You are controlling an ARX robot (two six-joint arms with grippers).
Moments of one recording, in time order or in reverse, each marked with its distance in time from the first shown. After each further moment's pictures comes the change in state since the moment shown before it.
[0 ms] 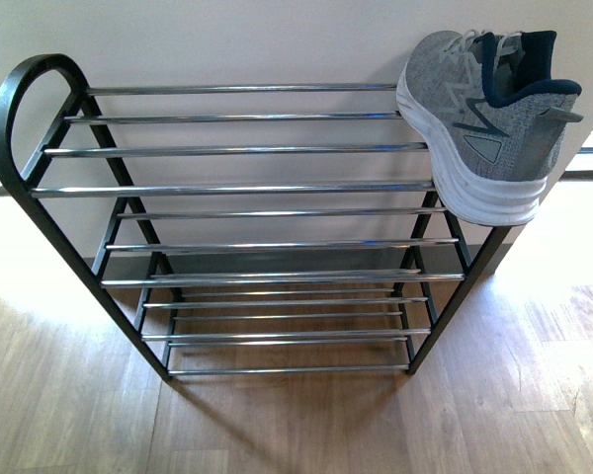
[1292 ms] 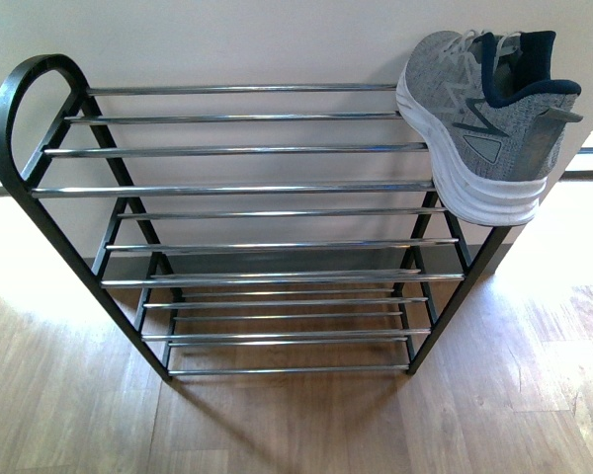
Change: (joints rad) left arm 0.000 0.000 0.000 0.000 0.000 0.000; right arm 0.000 -0.649 -0.125 -0.496 0.001 0.000
